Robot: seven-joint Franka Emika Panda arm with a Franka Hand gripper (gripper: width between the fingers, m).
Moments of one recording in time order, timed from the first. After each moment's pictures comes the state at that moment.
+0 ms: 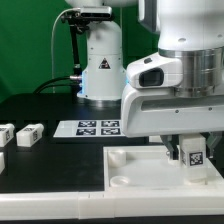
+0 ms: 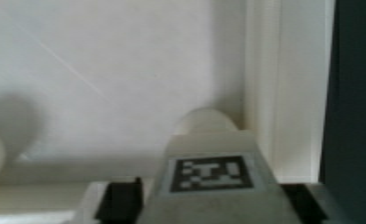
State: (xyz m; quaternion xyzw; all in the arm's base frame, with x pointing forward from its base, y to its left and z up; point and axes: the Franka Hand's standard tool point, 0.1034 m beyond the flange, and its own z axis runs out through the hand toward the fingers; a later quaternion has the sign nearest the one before) arm 0.620 0.112 0.063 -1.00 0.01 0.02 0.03
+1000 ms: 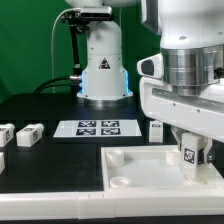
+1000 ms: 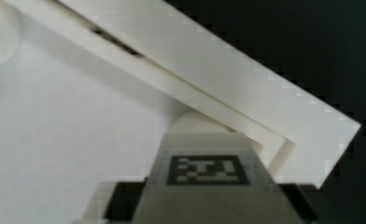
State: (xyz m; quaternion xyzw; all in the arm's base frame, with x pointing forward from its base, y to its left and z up) arm 0.620 0.122 0.065 -0.85 0.53 0.04 0.04
